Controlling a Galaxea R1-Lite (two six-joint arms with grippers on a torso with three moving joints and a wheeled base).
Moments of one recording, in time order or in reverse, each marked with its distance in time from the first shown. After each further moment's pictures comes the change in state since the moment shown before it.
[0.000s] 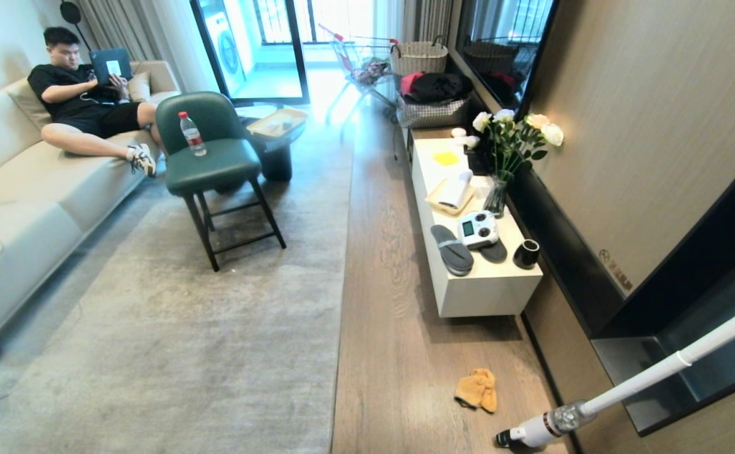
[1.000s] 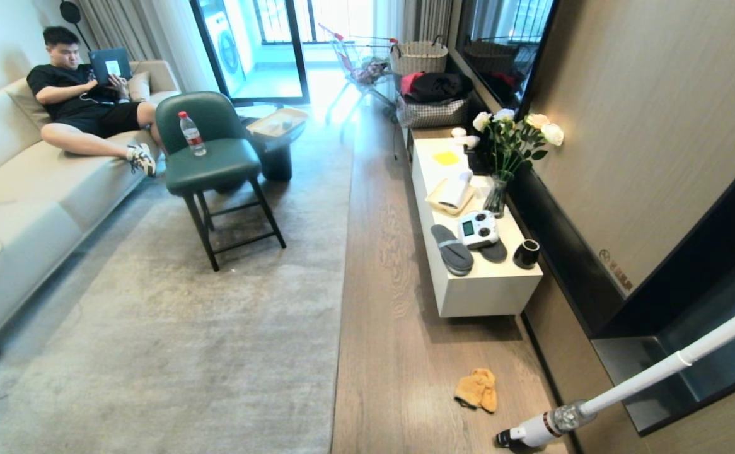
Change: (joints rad) left arm 0.000 0.000 0.000 0.000 0.000 0.000; right arm 0.000 0.000 0.000 0.000 0.000 -0.001
